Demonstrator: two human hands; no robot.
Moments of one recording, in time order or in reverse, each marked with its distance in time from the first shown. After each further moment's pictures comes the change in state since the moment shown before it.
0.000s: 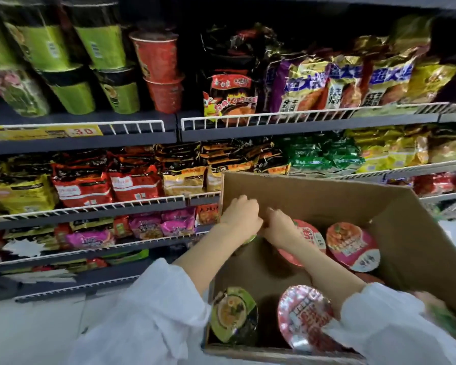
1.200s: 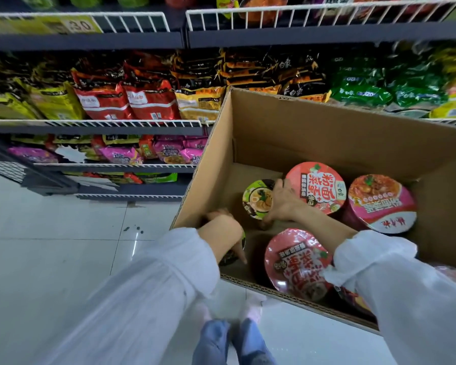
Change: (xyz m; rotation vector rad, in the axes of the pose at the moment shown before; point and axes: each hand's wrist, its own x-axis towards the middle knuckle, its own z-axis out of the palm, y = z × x) left_hand -0.045 0.008 0.131 0.441 -0.841 -0.439; right_hand 0.010 0.080 0.064 -0.190 -0.368 -0.088
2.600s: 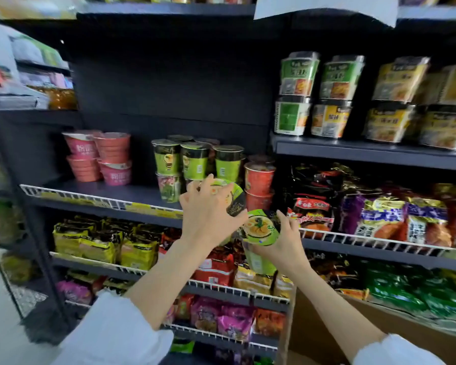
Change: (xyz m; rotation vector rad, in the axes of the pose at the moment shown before) left_hand -0.208 -0.299 -0.111 -0.584 1.633 -0.211; right_hand -0.075 -0.266 -0.172 0.410 0.724 -0.493
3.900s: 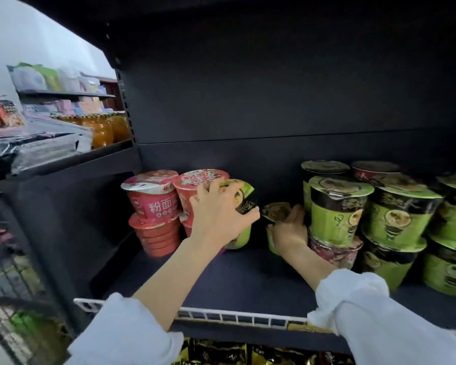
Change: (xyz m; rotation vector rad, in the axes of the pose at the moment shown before) left_hand 0.327 -0.468 0.076 -0.066 -0.075 0.060; right_hand 0.412 -0.218 0.435 -0.553 0.073 0.217
